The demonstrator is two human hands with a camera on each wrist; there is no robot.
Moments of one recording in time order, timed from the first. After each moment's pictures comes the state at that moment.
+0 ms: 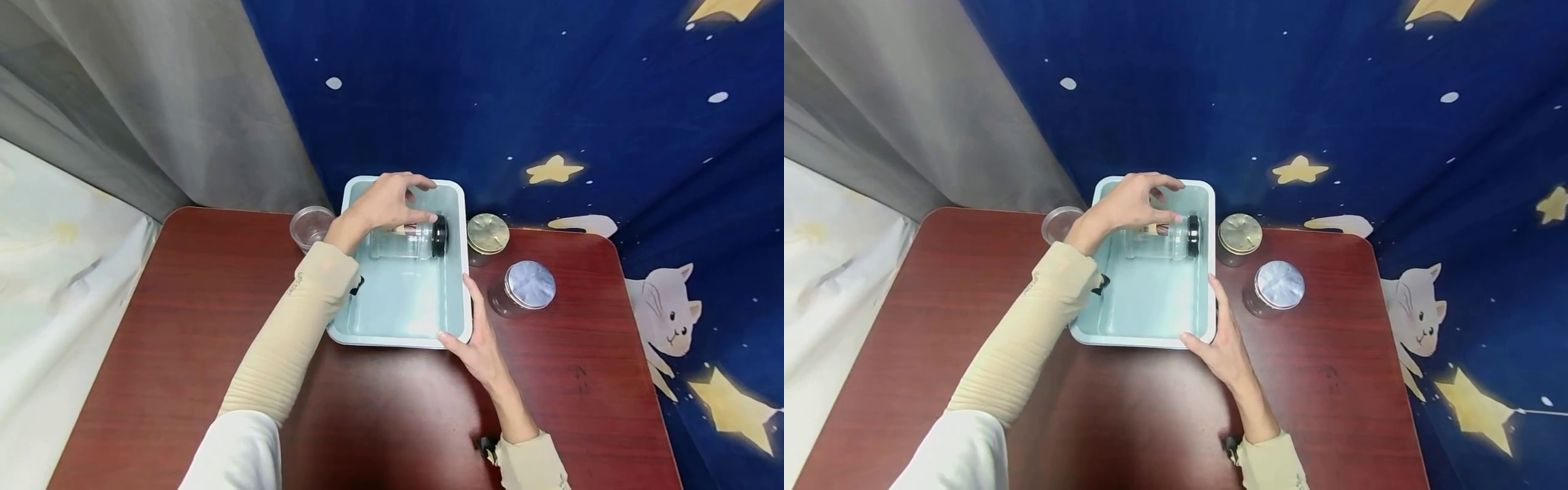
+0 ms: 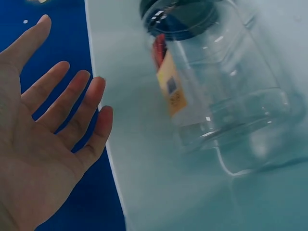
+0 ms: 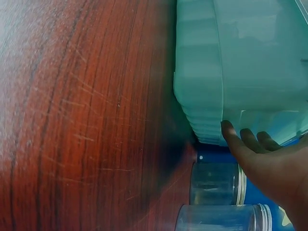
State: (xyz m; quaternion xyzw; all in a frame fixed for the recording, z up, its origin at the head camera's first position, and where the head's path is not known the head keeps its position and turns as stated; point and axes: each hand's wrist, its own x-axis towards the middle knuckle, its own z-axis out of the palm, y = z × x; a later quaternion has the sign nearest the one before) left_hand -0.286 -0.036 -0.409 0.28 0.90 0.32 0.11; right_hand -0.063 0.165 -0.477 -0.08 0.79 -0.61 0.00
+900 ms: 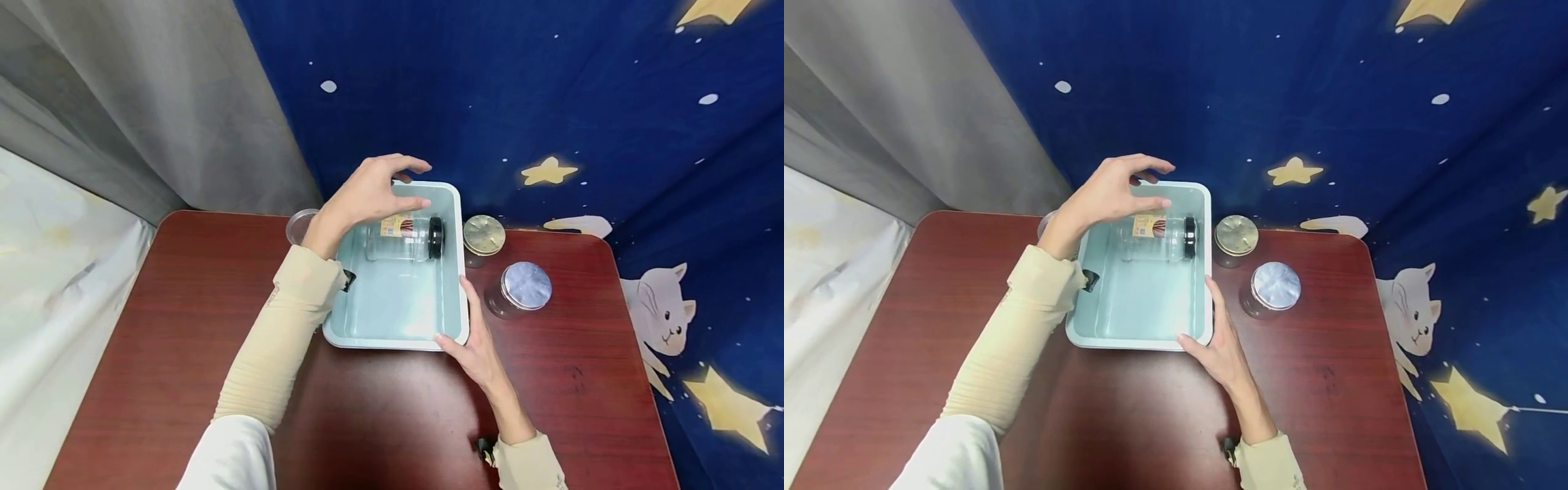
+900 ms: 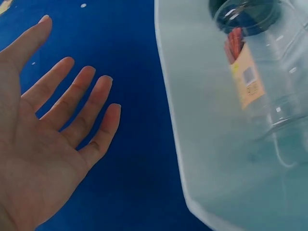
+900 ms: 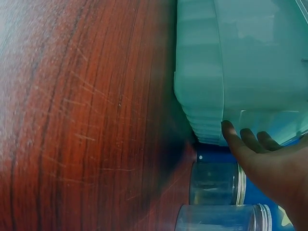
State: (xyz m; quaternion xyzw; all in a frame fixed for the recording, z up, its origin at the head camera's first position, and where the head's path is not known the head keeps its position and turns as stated) left_hand -0.275 -0.053 -0.371 0.31 0.87 0.37 0.04; right_hand -0.065 0.170 -0.508 -0.09 0.80 -0.59 -0.01
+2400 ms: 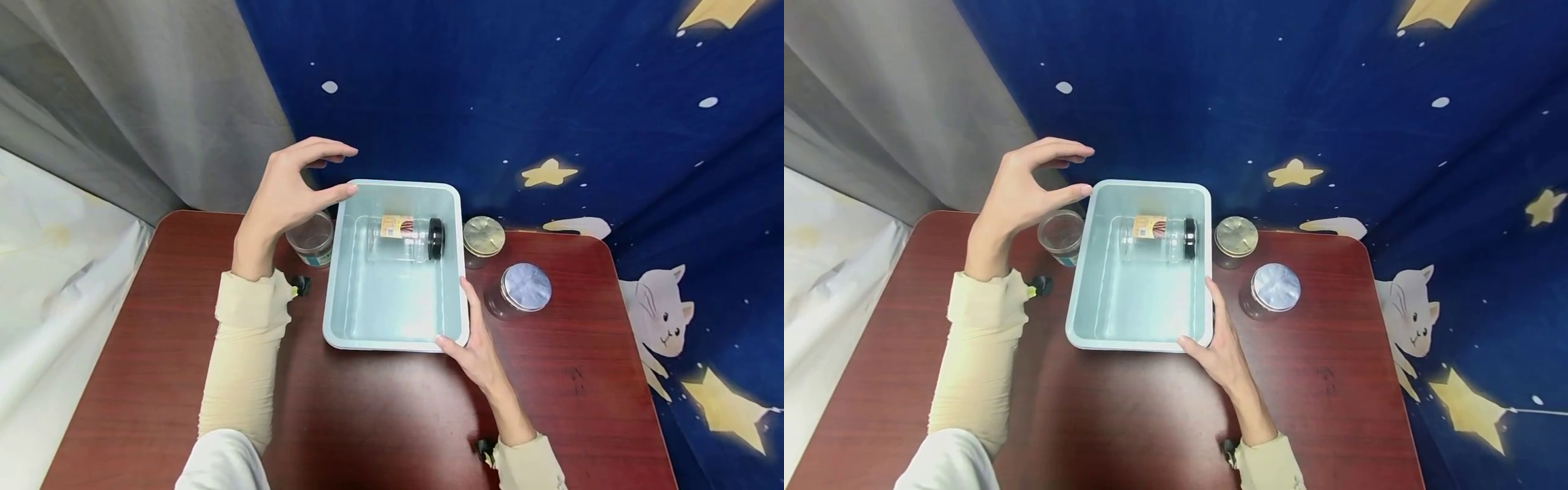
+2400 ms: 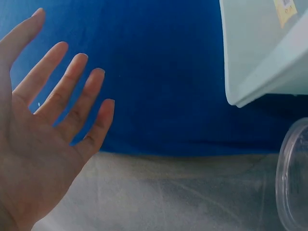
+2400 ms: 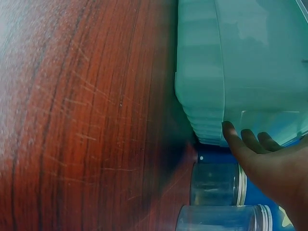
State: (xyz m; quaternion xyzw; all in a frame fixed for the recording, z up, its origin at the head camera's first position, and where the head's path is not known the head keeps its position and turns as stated) left_hand -0.227 -0.128 -0.328 0.25 0.84 0.48 -0.10; right_hand -0.061 0.167 -0.484 -0.08 0.78 -0.62 -0.01
